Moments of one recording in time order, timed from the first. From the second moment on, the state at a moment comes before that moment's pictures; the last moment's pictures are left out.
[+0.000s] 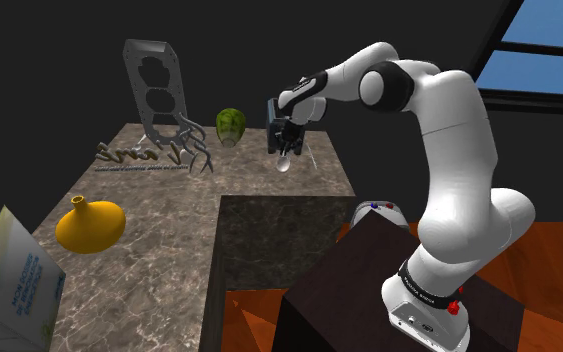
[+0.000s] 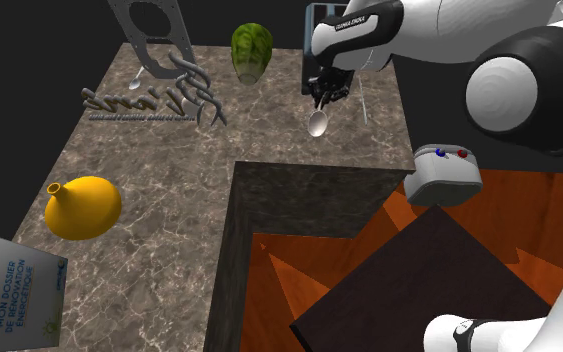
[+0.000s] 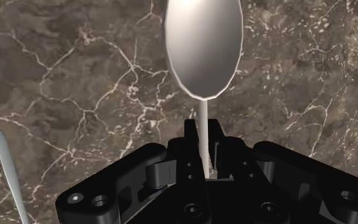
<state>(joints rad) -0.35 0.76 0.02 -1.54 0.29 2.35 0.17</state>
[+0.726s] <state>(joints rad) -0.35 0.87 0.03 -1.51 0.30 2.42 0.14</state>
